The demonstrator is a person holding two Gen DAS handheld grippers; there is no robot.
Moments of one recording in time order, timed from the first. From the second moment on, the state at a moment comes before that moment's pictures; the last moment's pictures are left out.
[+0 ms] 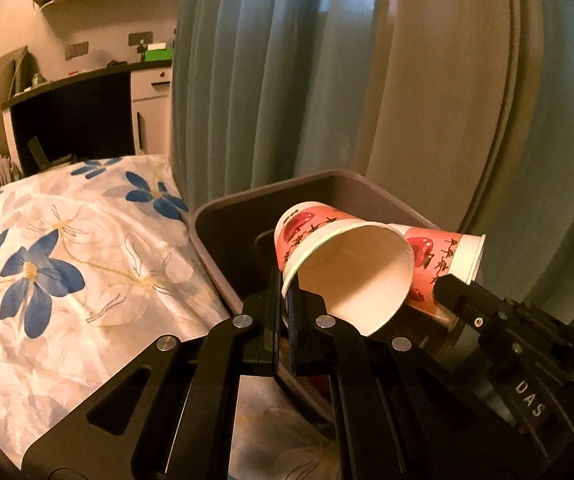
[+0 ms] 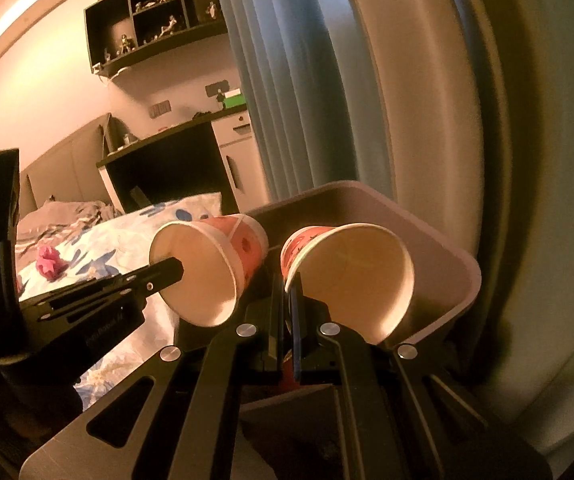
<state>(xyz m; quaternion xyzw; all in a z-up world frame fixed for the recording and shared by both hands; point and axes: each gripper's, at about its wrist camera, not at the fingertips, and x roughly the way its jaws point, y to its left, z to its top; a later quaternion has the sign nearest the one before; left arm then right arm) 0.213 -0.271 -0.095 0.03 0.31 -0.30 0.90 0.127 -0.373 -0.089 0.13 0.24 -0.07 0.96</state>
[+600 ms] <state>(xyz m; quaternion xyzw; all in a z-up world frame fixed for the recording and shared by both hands) 0.221 -0.275 -0.103 0.02 0.33 -0.31 0.89 0.134 -0.372 -0.100 0.11 0.26 -0.07 0.96</state>
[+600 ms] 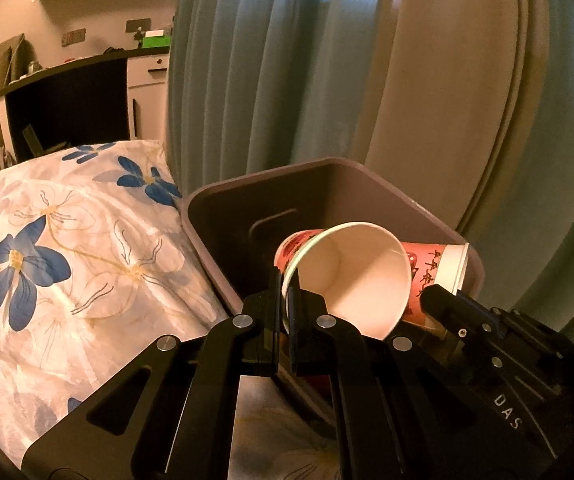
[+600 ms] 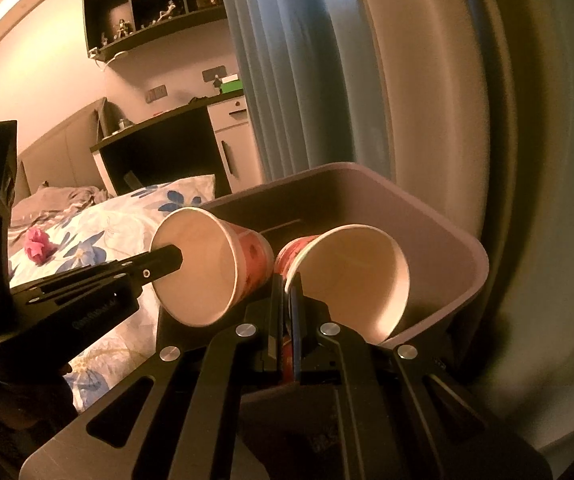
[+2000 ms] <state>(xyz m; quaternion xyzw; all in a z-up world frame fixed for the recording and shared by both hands) 0.158 -0.040 -0.059 -0.03 0.24 -0.02 0.97 0.098 -0.295 -0.053 0.10 0.18 -0.03 0.98</state>
